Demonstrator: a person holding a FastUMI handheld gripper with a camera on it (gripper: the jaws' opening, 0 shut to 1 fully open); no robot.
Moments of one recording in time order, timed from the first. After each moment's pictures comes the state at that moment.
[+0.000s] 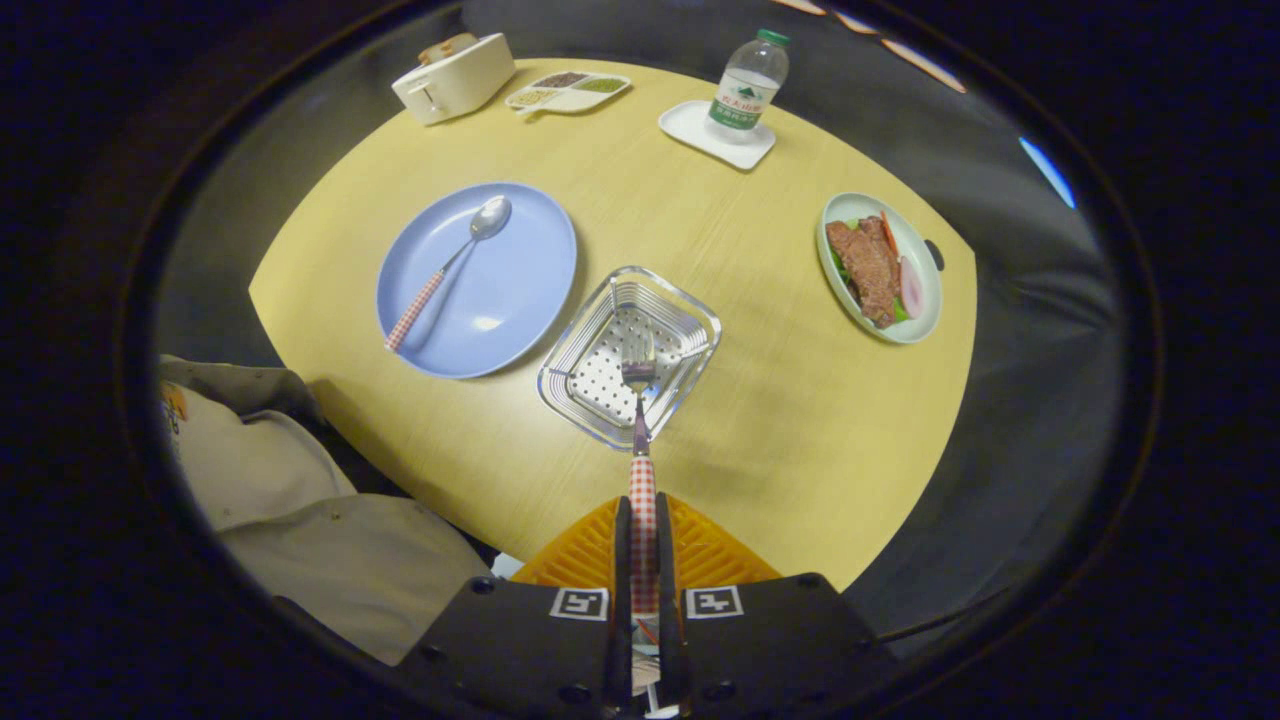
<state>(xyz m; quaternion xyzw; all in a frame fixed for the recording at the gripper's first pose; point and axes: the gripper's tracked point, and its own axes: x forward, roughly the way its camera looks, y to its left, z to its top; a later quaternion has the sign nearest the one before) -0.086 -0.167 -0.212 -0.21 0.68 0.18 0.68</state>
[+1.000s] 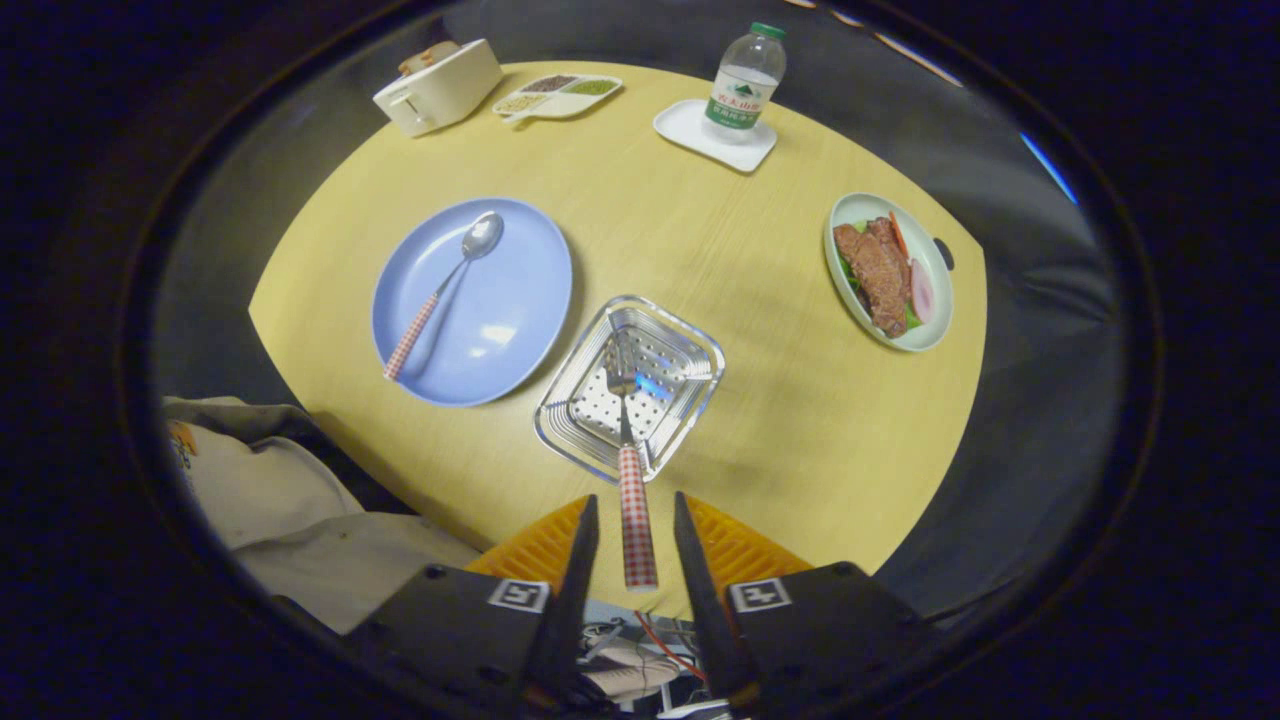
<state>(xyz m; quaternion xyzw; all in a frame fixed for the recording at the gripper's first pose) -0.065 -0.150 -0.214 -0.17 0.67 0.18 0.70</state>
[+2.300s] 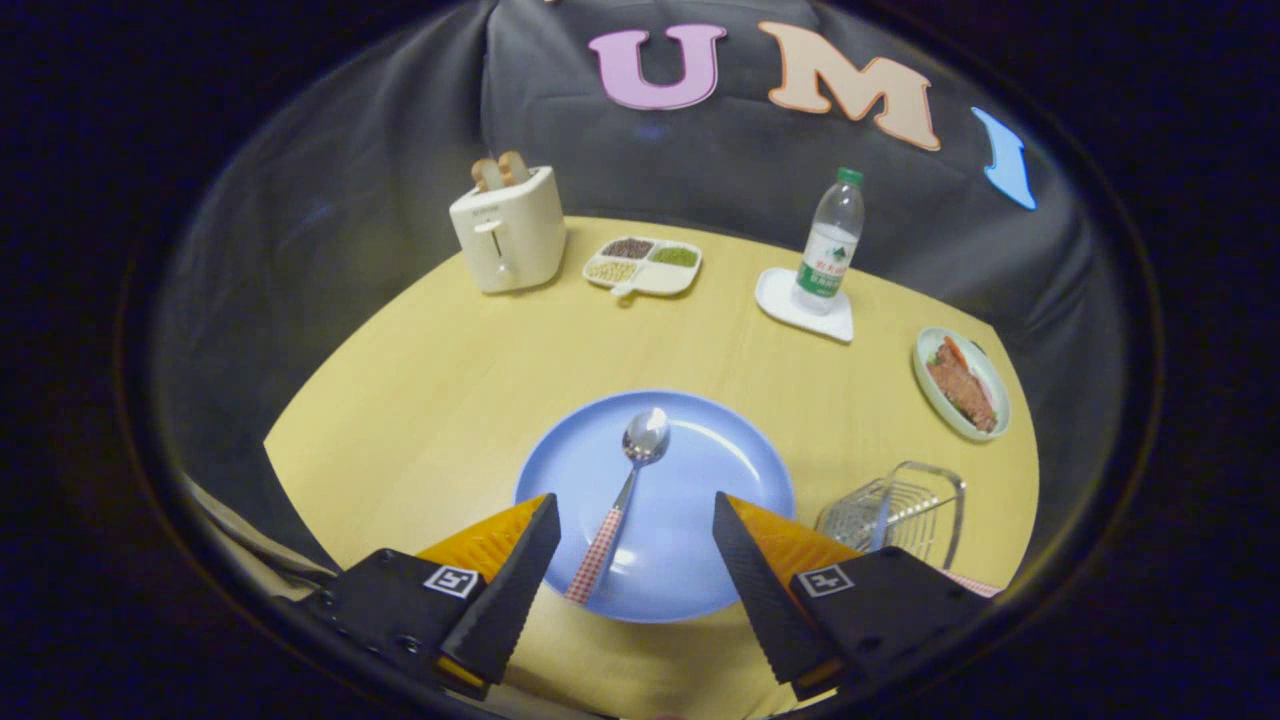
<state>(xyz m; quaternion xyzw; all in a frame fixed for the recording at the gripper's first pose) -0.055 0.057 -0.258 -0.06 0.46 0.18 0.87</state>
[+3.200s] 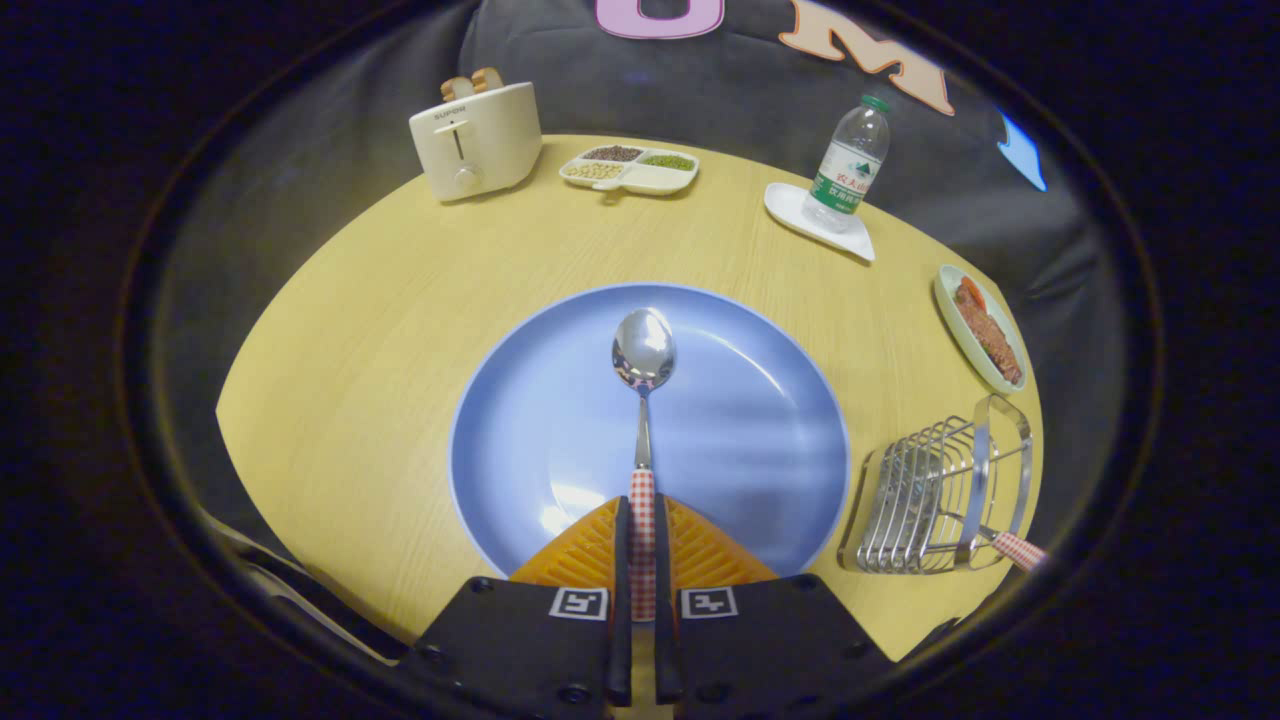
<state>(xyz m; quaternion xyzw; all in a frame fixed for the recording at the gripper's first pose) -0.071 0.047 -0.317 -0.10 0.54 0.15 0.82</state>
